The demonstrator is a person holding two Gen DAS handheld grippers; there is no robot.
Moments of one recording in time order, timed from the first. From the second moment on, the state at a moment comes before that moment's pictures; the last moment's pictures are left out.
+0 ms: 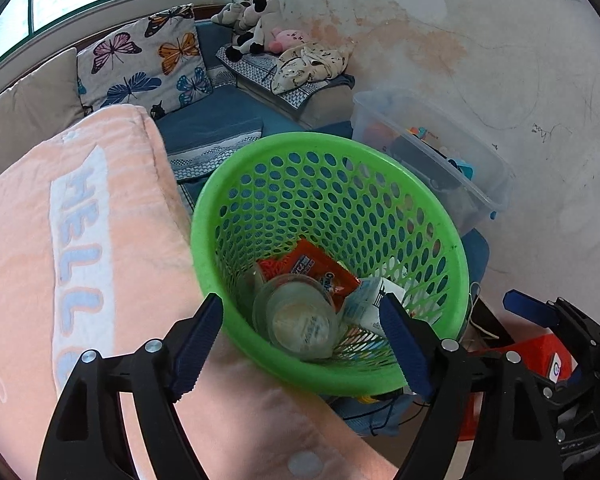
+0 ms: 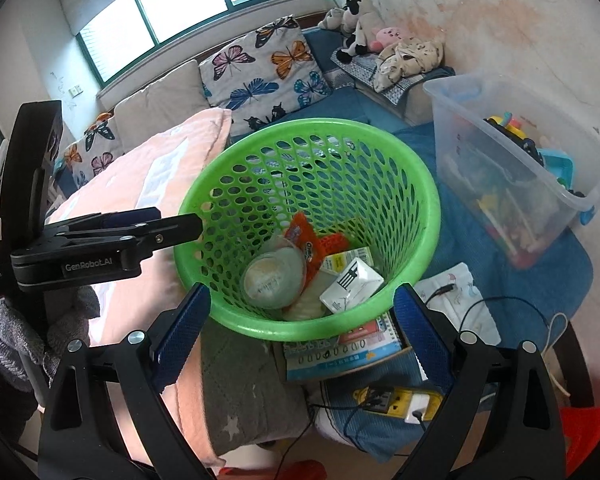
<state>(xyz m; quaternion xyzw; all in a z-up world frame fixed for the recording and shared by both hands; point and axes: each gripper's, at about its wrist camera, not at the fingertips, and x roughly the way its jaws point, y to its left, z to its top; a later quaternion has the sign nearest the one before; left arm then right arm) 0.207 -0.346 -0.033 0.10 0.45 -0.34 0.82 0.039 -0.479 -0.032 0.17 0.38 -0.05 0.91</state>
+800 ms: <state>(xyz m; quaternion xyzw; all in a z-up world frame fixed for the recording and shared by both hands) 0.177 -0.227 0.002 0.06 0.41 -0.27 0.87 0.036 -0.400 -0.015 0.14 0.37 -0.01 0.92</state>
